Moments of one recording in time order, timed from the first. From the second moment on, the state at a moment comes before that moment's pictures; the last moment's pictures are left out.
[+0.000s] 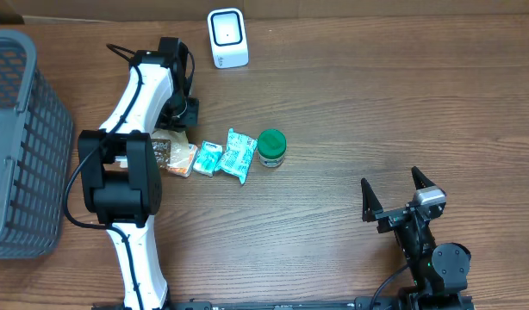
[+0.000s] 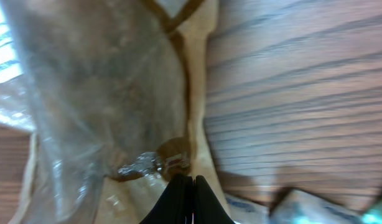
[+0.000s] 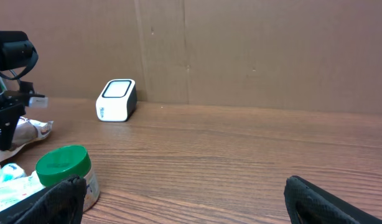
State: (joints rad) left arm -0.07 2.23 1.81 -1.14 -0.10 -0.05; right arm 0.08 0.01 0.02 -0.02 -0.15 0.04
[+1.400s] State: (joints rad) left arm -0.06 1.89 1.89 -1.36 -0.01 -0.05; right arm 0.08 0.01 0.02 -0.02 -0.15 0.04
